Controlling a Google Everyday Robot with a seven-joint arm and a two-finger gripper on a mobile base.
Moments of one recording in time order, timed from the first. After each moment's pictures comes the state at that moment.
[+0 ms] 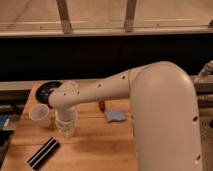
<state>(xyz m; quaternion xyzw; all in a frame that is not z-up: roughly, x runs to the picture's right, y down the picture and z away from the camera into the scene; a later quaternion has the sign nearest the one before) -0.195 0.234 0.706 -0.45 0.04 0.22 0.86</state>
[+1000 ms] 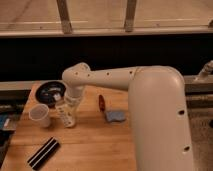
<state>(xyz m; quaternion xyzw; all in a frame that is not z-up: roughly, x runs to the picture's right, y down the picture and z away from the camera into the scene) -0.194 0.109 0.791 -0.42 -0.04 0.27 0.87</state>
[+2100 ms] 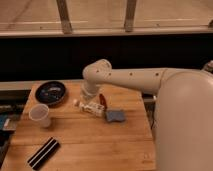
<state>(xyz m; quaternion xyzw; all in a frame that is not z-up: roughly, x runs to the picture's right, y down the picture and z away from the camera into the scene) -0.085 0.076 0.789 -0.33 -0.02 0.44 0.84</state>
